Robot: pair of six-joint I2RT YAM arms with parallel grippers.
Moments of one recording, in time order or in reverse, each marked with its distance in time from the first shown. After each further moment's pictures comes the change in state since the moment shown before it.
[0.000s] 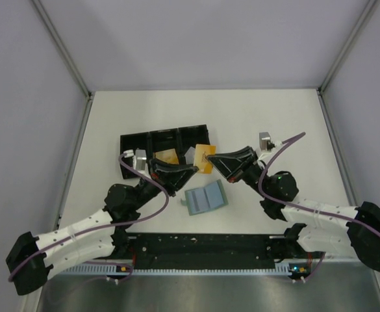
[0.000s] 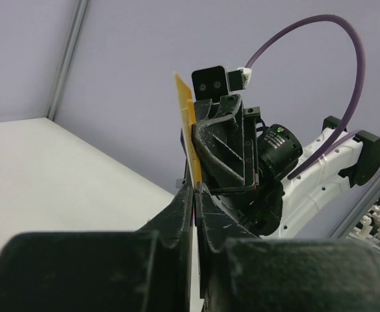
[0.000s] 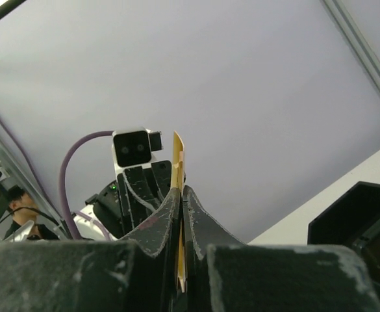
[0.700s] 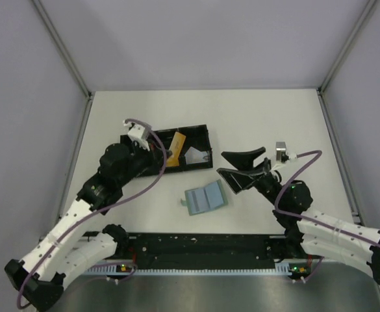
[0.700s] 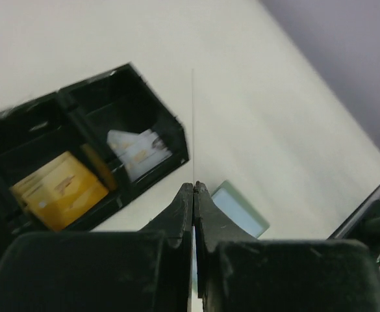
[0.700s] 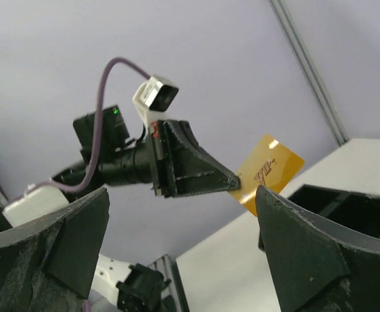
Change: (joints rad) left arm 0.259 -0.036 0.423 -1.062 -0.089 0.218; right arm -0.013 -0.248 -0.099 -0.141 0.049 -0.152
